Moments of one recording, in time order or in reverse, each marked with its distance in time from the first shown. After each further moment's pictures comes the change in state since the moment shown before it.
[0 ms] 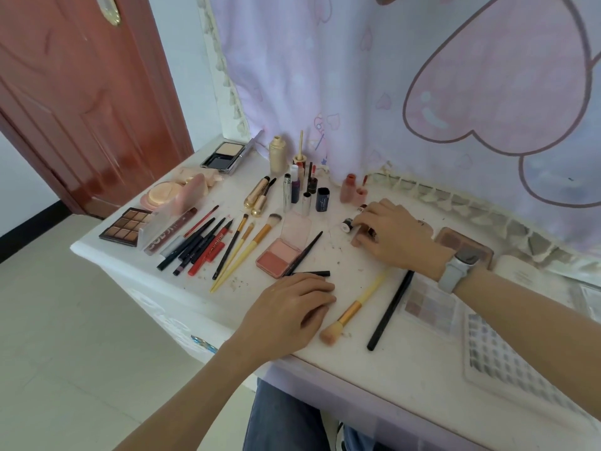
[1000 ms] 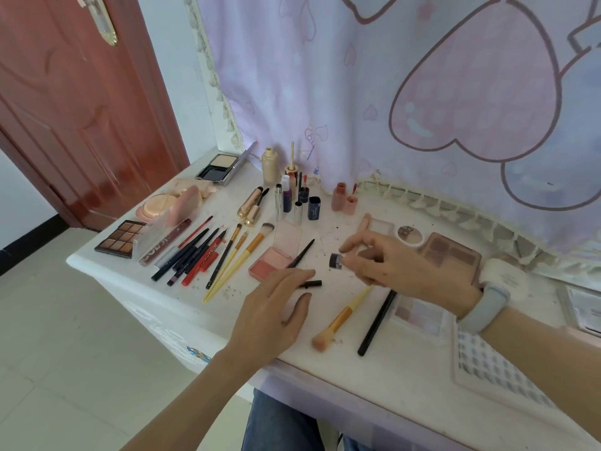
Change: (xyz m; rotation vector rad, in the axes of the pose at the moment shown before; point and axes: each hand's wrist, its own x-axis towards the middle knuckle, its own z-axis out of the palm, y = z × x) left_hand 0.001 0.006 -0.004 -0.130 0.340 -0.129; right_hand -0.041 -0.045 -0.050 1.004 -0.246 0.208
